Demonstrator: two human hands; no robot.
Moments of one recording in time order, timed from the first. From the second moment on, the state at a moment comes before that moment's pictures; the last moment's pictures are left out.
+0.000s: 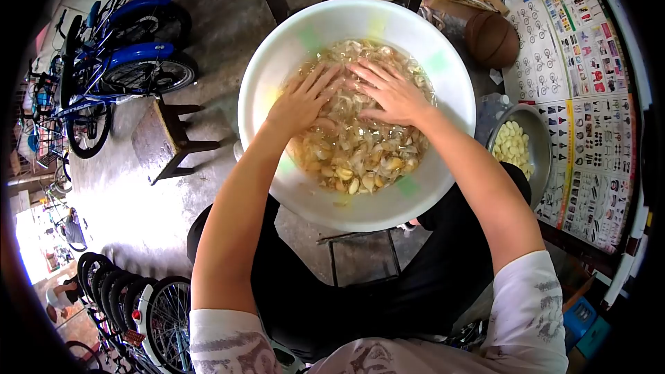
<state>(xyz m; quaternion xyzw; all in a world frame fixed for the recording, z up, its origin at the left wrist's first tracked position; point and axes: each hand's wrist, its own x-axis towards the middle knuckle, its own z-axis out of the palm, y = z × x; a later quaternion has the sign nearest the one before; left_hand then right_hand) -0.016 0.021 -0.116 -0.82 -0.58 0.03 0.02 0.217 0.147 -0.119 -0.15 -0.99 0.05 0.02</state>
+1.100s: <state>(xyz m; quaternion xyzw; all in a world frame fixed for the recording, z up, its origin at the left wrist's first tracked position) -0.004 0.030 -0.113 -0.80 -0.58 -0.06 -0.10 0.209 0.148 -0.142 -0.12 -0.99 0.07 0.03</state>
